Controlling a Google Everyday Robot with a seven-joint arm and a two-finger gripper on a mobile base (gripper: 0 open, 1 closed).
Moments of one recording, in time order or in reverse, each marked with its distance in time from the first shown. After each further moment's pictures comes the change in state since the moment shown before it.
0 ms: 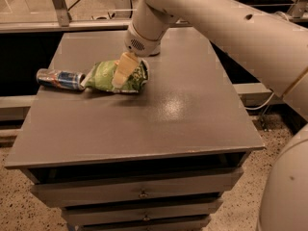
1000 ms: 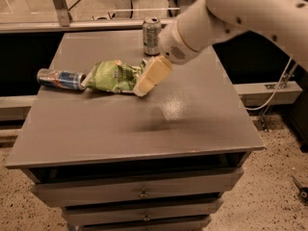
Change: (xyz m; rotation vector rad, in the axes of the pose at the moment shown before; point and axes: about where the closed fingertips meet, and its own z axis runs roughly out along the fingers) arm 0.045 0.029 -0.081 0.063 -0.239 -0.044
